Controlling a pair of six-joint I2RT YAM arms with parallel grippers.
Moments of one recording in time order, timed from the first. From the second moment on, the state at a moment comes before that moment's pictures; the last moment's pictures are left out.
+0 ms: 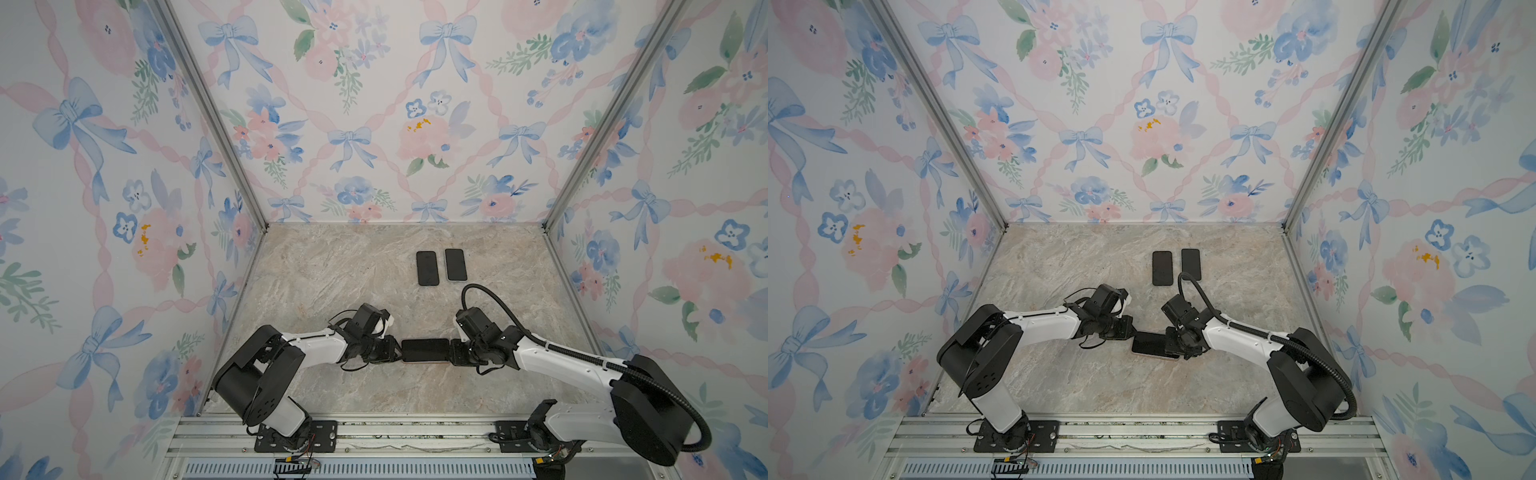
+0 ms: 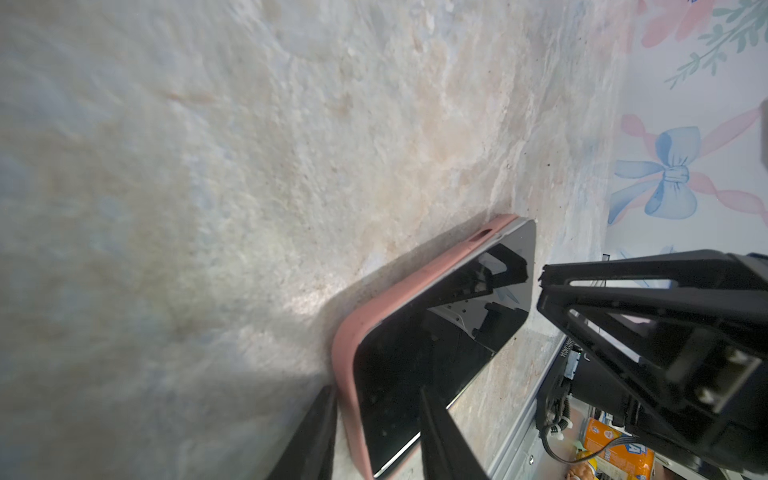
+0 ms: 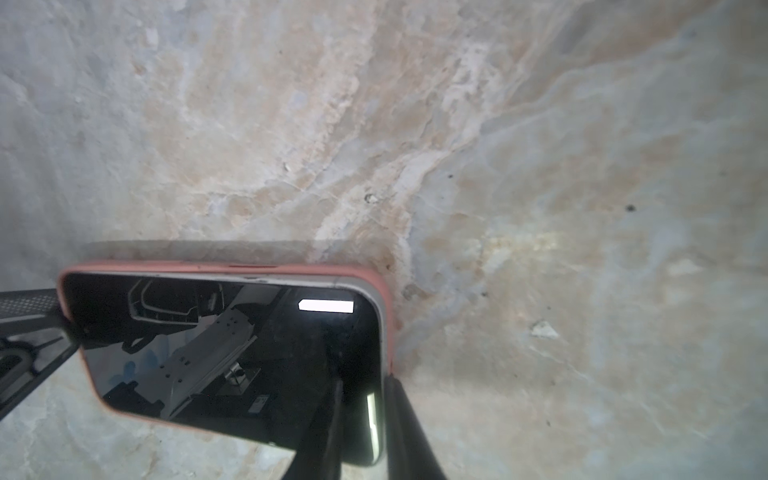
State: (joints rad) left arm -0.66 1.72 0.86 -0.14 0.31 -0.57; right arm 0.73 1.51 0.82 -0.57 -0.04 0.78
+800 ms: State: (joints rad) left arm -0.68 1.69 0.79 -0.08 0.34 -0.63; right arm 0.73 1.50 0.79 -0.54 -0.05 0.84
